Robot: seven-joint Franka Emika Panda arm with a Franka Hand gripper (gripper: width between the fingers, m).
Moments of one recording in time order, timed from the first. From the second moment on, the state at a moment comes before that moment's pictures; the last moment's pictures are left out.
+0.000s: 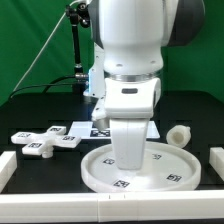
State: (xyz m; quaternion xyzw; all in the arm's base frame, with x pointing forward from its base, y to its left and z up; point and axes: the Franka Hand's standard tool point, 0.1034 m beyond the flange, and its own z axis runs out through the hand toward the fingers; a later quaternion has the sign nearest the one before) arm 0.544 0.008 0.018 -0.78 -0.62 0.04 0.07
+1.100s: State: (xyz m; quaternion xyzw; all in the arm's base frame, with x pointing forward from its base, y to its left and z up) arm 0.549 0.029 0.017 -0.78 -0.62 0.04 0.07
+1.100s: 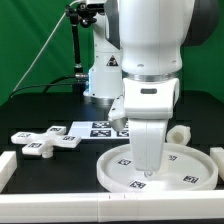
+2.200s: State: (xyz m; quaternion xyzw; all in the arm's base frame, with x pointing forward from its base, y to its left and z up) arm 0.518 0.015 0.065 -0.85 -0.52 0.01 0.02
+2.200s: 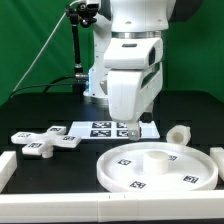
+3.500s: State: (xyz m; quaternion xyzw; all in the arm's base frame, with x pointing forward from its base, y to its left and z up) arm 0.481 0.053 0.050 -0.99 0.15 0.03 0.06
